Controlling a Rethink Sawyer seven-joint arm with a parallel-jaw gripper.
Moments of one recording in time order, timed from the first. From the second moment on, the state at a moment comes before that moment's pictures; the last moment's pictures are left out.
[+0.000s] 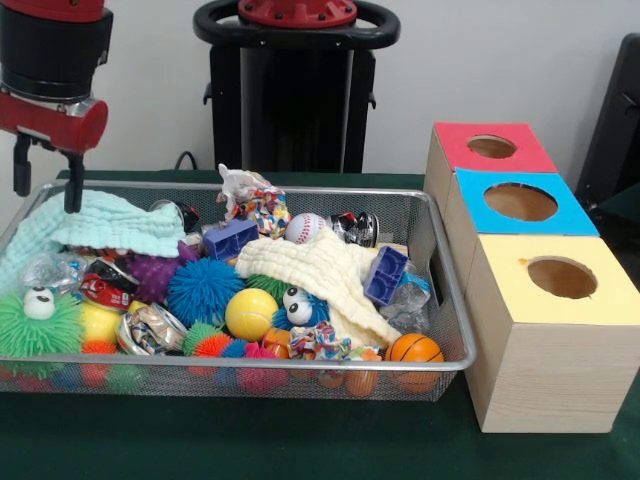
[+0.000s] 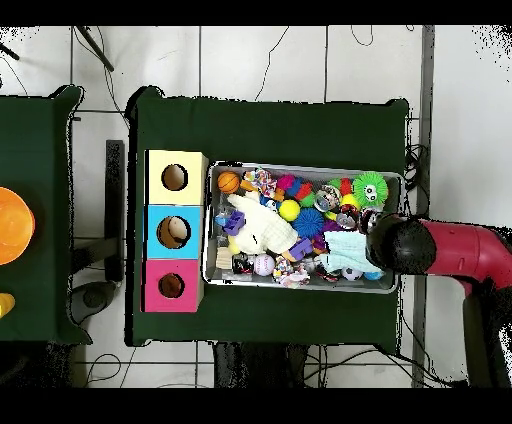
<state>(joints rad) -0.82 -0.74 0.35 1.60 -0.68 0.67 1.94</state>
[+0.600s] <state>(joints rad) -0.80 -0.74 0.34 1.60 -0.72 0.66 1.94</state>
